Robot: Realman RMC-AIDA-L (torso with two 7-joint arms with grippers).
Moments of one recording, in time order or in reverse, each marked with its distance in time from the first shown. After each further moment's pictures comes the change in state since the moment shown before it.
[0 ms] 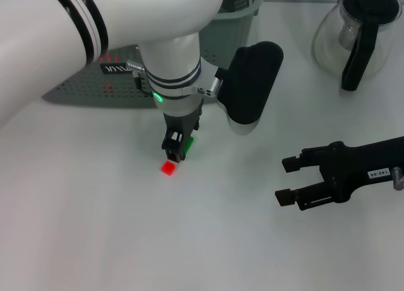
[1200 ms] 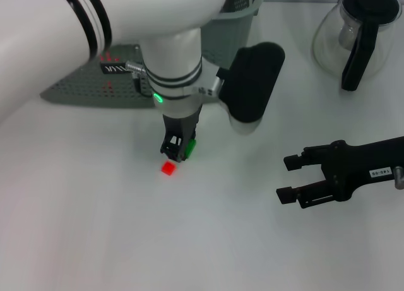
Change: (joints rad) left arm -0.017 0.000 -0.006 -0.006 -0.011 0.042 -0.011; right arm -0.005 0.000 0.012 0.000 0.000 0.001 -0.004
